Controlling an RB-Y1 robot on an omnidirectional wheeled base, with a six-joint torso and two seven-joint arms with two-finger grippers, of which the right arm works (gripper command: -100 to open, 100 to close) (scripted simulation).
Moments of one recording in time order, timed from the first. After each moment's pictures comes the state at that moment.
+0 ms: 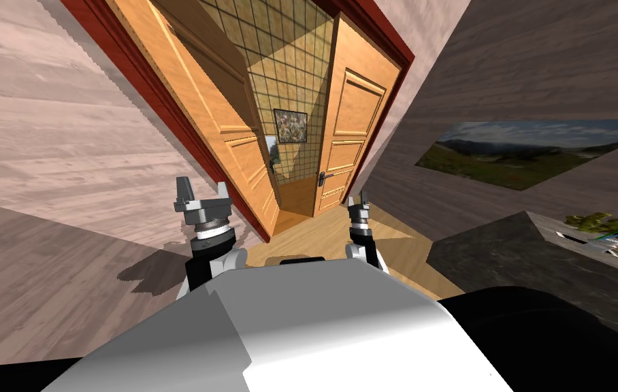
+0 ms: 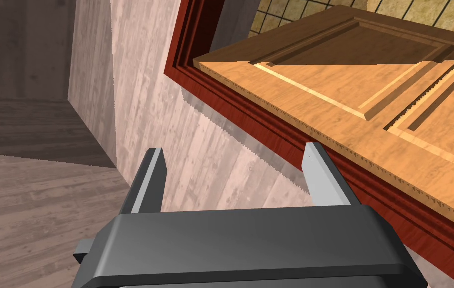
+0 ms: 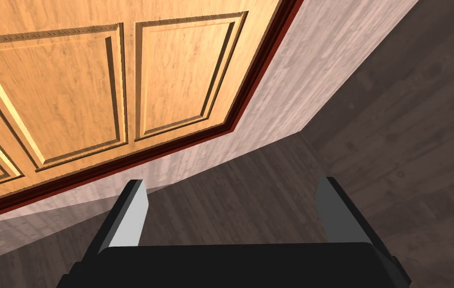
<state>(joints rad) 0.46 -0.07 0.00 -2.07 -0.10 -0.52 -0.03</state>
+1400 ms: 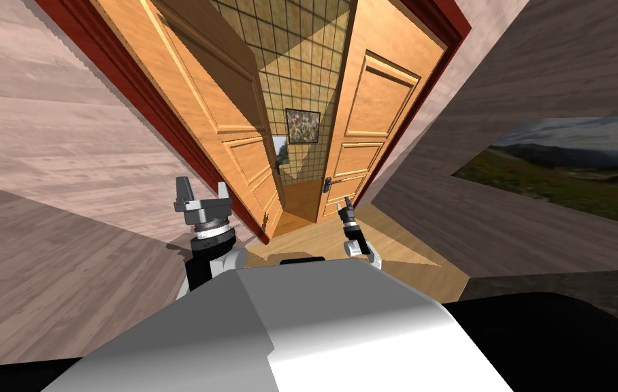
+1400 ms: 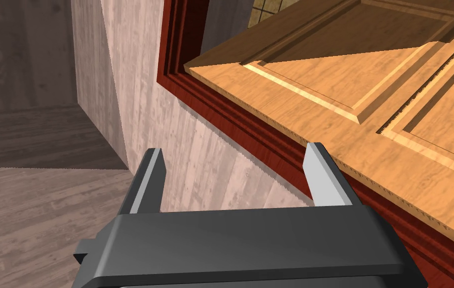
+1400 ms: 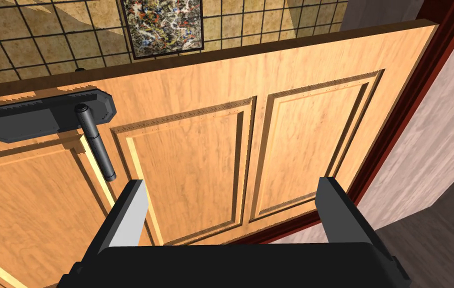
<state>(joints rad) 0.27 -0.29 0.09 -1.69 -0.20 -0.53 -0.15</state>
